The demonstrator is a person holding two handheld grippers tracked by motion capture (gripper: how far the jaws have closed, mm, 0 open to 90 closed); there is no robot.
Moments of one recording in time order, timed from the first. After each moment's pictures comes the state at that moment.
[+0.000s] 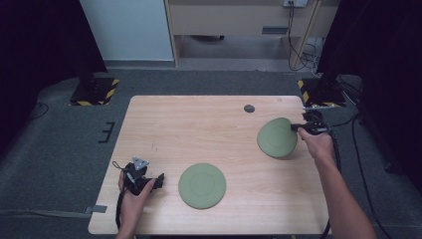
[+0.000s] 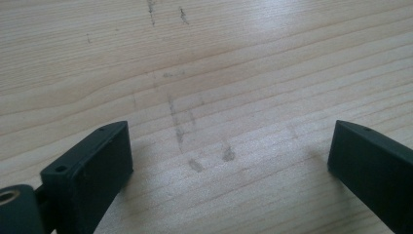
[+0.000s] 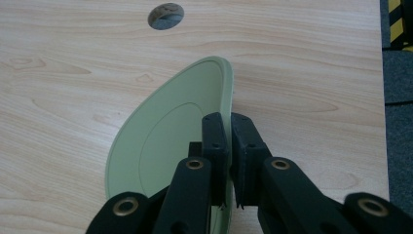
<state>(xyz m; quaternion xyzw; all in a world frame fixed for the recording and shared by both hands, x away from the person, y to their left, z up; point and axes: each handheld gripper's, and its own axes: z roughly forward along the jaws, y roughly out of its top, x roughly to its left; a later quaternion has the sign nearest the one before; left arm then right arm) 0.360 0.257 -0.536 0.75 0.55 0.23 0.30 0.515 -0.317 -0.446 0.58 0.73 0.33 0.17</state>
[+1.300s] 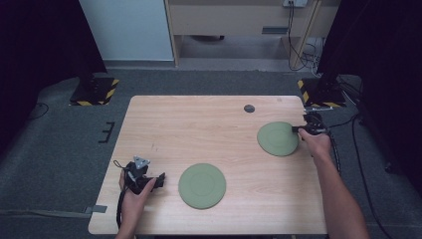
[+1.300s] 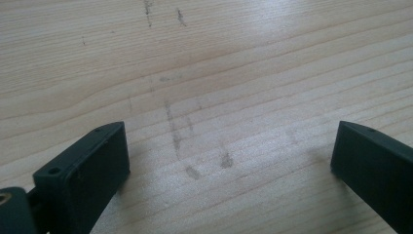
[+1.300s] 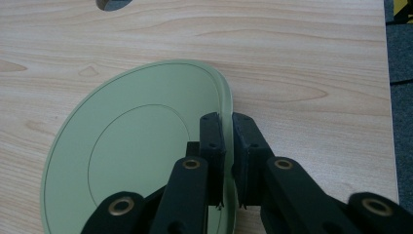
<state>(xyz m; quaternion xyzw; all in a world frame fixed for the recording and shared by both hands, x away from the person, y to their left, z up) 0.363 0.256 -0.536 0.75 0.55 0.22 0.30 0.545 -0.339 -0.489 0.60 0.72 0.31 0.15</state>
